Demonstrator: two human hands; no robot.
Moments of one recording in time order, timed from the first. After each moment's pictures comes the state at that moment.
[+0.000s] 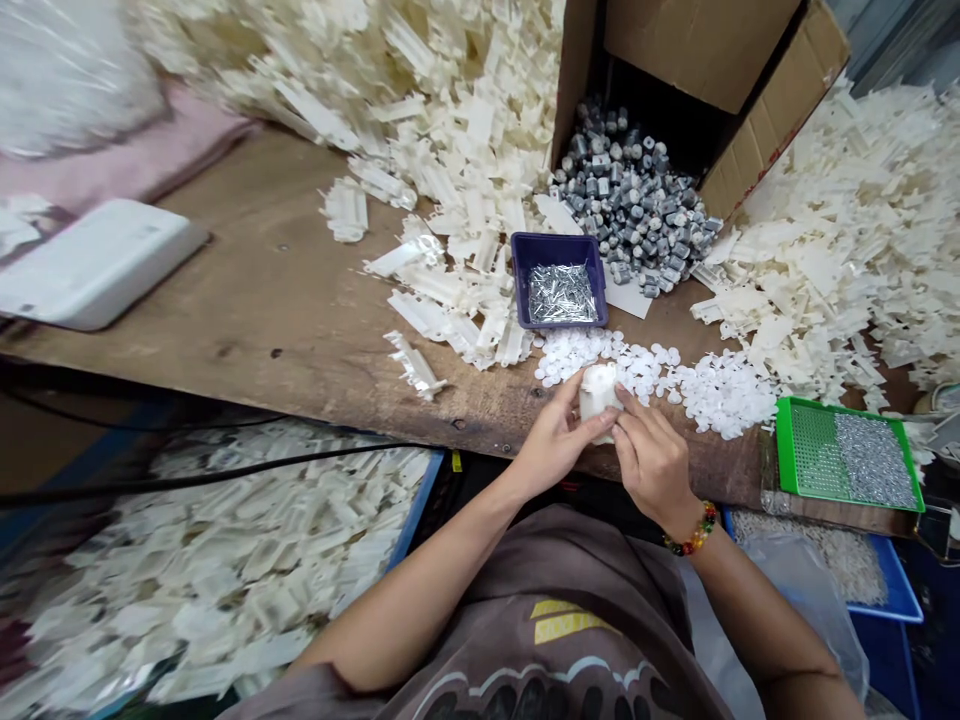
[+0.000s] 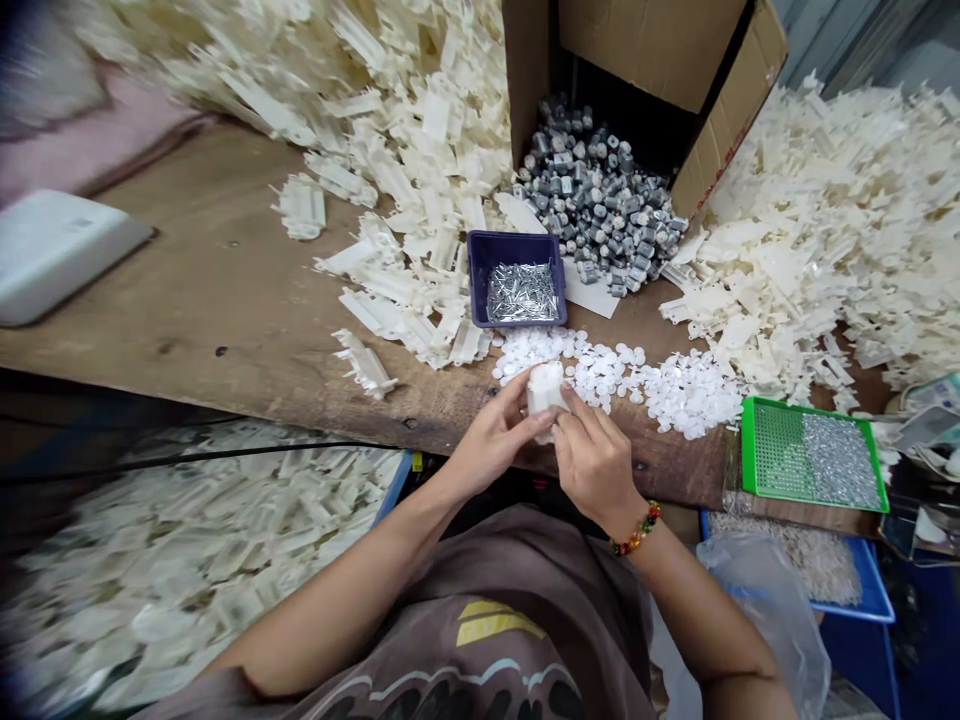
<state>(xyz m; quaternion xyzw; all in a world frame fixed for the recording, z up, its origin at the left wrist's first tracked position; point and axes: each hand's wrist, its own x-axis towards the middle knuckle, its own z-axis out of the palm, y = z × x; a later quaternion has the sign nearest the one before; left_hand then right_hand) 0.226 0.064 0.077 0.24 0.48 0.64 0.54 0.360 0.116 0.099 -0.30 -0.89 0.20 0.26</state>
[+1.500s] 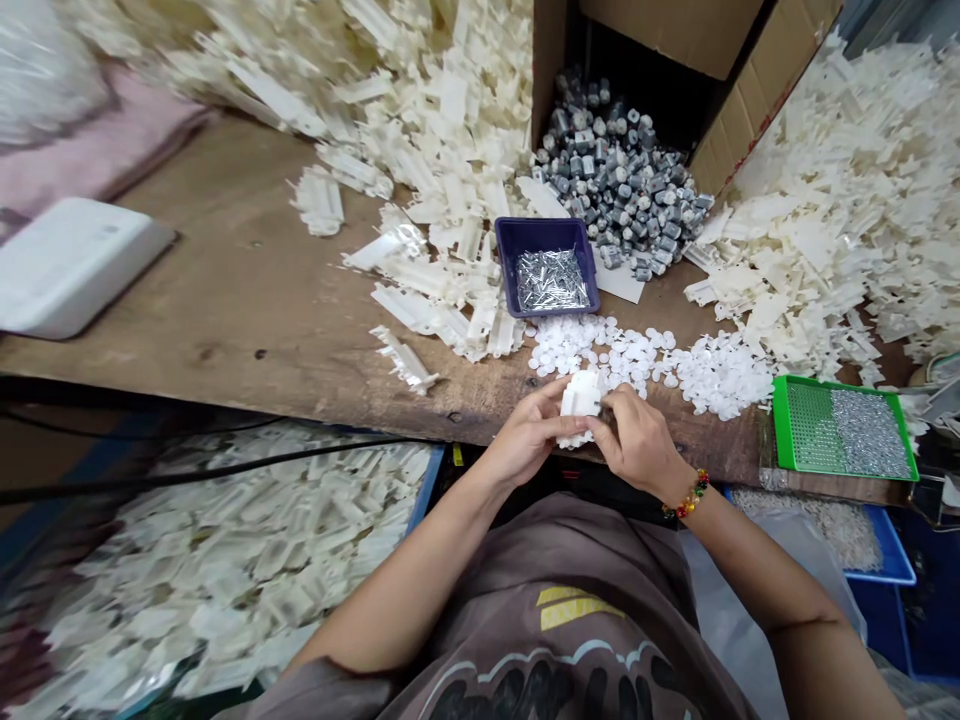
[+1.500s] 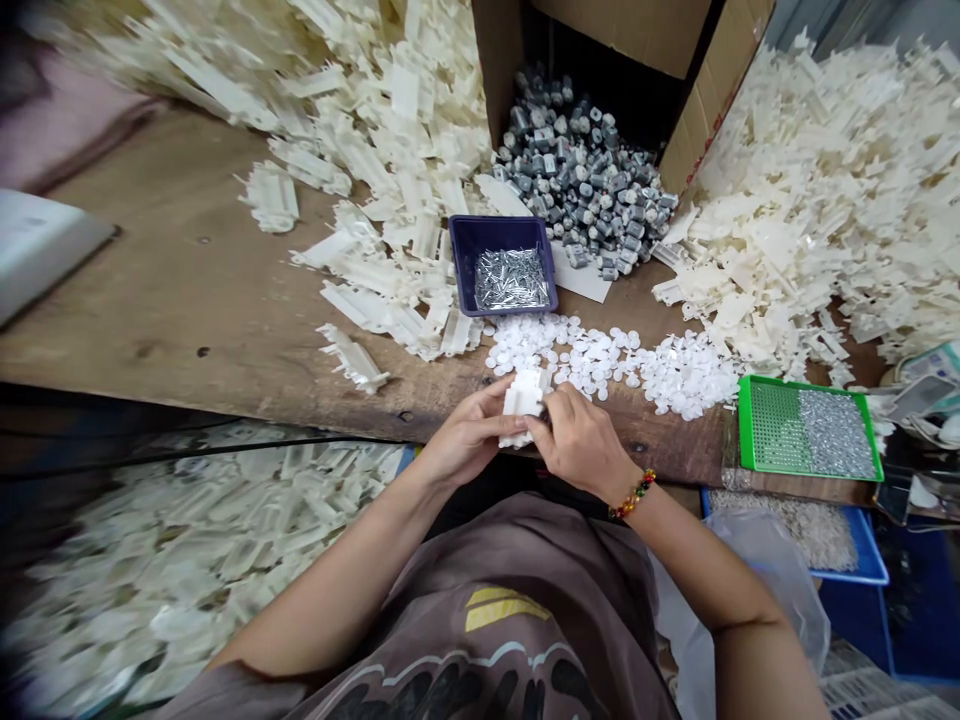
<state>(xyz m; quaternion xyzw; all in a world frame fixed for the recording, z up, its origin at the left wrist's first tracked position) 0.208 0.050 0.066 0.12 0.39 0.63 0.66 0.350 0.119 0.093 -0.25 -0.93 0.21 0.19</state>
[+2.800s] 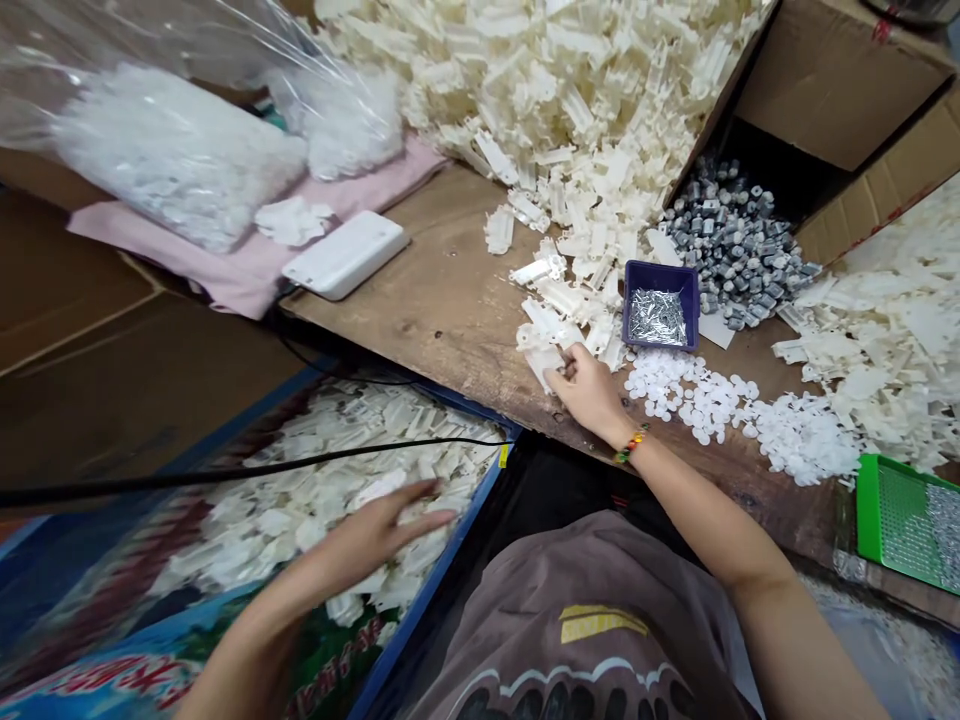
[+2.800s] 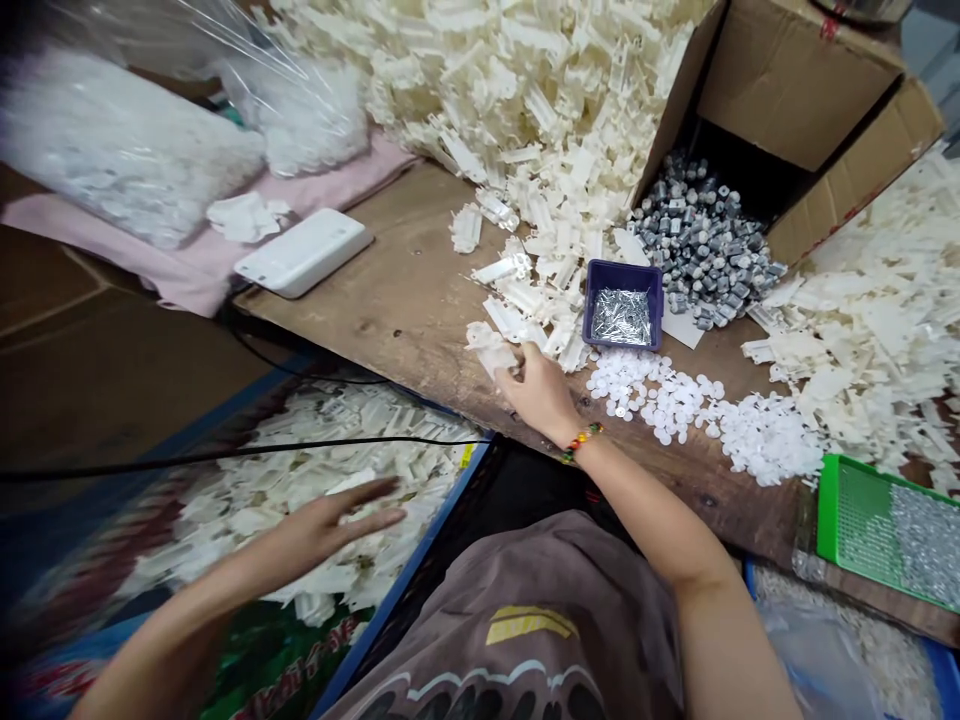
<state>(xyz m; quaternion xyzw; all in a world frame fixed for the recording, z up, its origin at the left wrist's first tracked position) 0.076 -0.159 0.044 0.20 0.82 0.29 0.45 0.170 0.099 0.074 -0.26 -0.88 0.40 0.06</state>
